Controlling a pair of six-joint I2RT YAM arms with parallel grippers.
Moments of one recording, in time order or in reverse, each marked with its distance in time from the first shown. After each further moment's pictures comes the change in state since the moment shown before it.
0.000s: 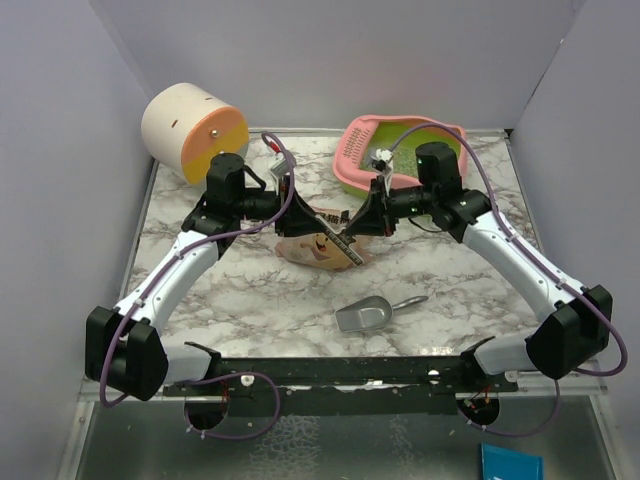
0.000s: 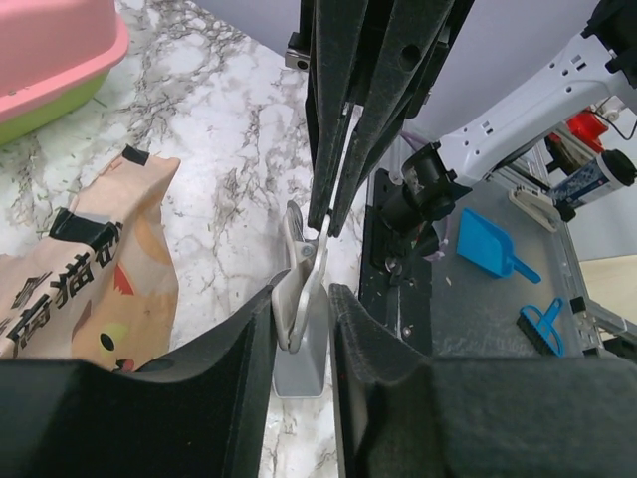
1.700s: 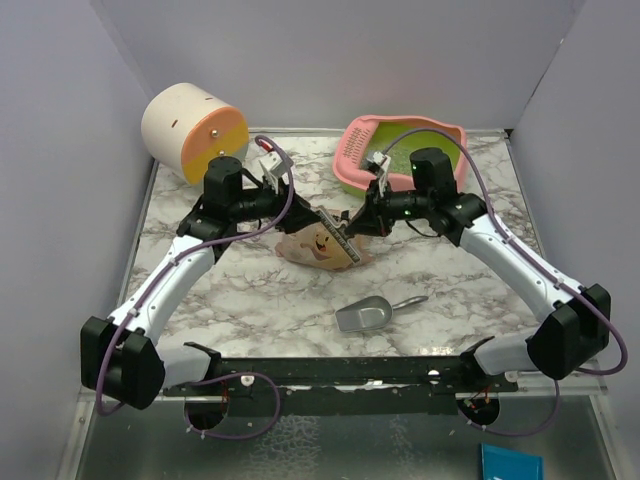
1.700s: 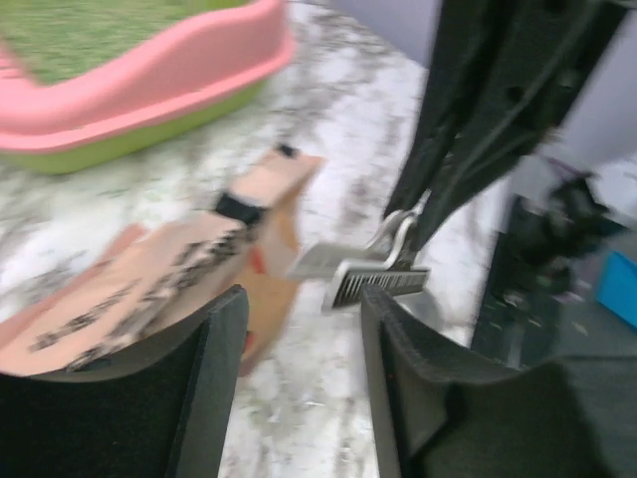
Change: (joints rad) left arm 0.005 -0.037 -0.023 -0.056 -0.218 0.116; right arm 0.023 -0.009 -0.056 0.013 0.150 0.034
